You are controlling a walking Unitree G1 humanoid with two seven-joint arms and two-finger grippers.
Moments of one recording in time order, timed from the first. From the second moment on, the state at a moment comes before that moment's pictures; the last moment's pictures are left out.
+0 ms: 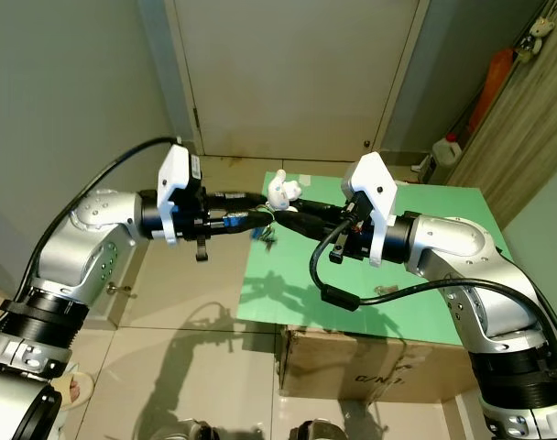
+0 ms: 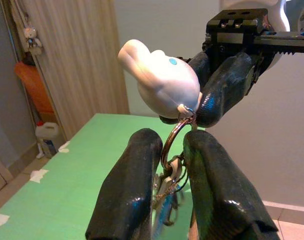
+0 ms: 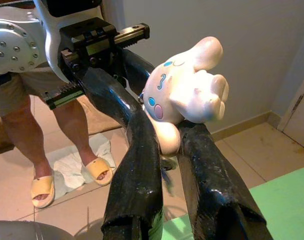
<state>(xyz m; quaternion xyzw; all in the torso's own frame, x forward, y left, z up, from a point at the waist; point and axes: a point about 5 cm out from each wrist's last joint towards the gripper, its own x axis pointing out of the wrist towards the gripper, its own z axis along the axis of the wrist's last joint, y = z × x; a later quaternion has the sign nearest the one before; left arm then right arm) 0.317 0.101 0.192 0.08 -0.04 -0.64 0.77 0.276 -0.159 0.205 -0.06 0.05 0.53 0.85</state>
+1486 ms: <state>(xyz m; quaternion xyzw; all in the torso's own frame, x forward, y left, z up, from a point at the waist) 0.304 0.109 0.192 0.06 0.00 -0.65 0.75 0.294 -0.163 0.204 -0.09 0.04 0.45 0.89</state>
